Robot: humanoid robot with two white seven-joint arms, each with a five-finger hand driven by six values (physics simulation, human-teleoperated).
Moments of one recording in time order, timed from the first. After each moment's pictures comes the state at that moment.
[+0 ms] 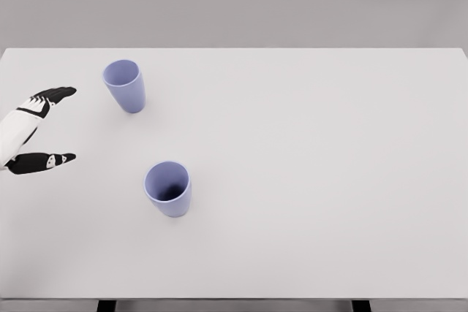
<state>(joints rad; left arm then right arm) 0.09 0.51 0.23 -1.61 -0.31 -0.61 -0.31 0.03 0.00 0.15 0.01 -0.09 -0.06 -0.08</state>
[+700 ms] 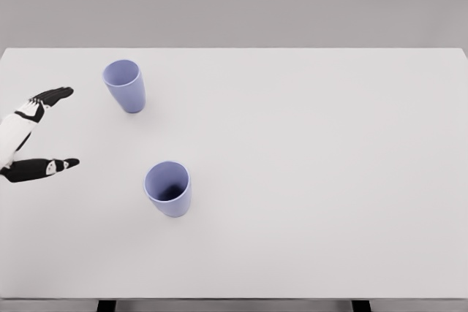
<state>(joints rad) 0.17 0.54 0.21 -1.71 -0.13 -0.61 -0.30 0.03 0.00 0.15 0.01 -0.09 -0.06 -0.08</state>
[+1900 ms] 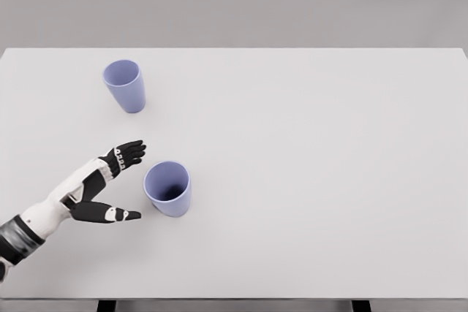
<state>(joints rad) 0.22 0.62 -0.14 -1.76 0.51 -0.20 -0.47 0.03 0.00 0.15 0.01 -0.09 -0.06 -0.08</state>
